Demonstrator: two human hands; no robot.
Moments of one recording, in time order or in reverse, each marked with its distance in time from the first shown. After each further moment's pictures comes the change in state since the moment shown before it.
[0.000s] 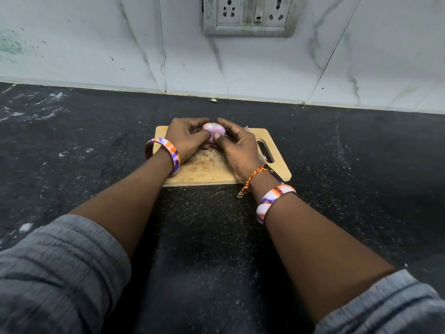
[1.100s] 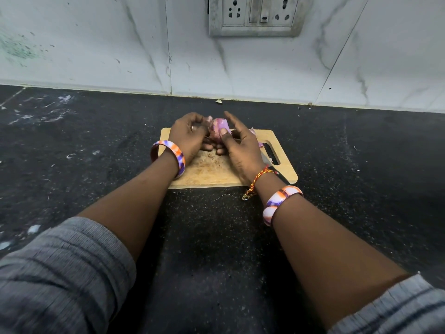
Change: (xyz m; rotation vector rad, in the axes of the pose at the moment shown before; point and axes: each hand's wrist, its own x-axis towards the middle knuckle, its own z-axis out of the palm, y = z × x) left_hand -0.002 0.006 -0.001 -0.091 0.065 0.003; right_hand 0.001 -0.002 0.002 -0.117 -0.065 -0.050
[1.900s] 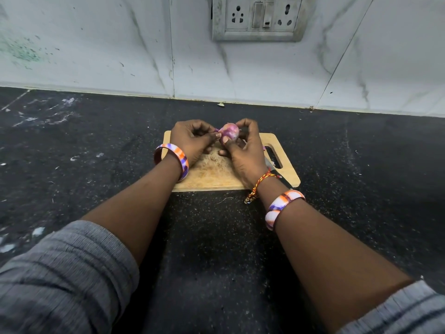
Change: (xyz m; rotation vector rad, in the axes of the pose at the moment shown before) left_hand 0.000 -0.002 -0.002 0.051 0.017 0.067; right_hand 0.003 0.004 -0.003 0.204 0.017 -0.018
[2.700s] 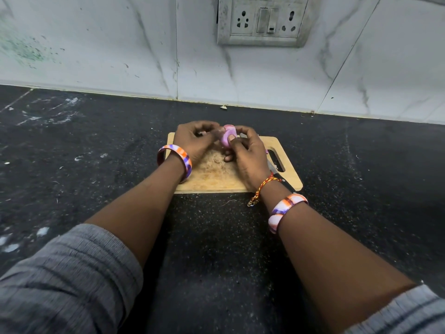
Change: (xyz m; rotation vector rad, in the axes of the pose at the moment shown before) left_hand 0.004 -0.002 -0.002 -0.094 0.019 -0.029; right_hand 0.000 -0.002 0.003 -0.100 0.034 0.083
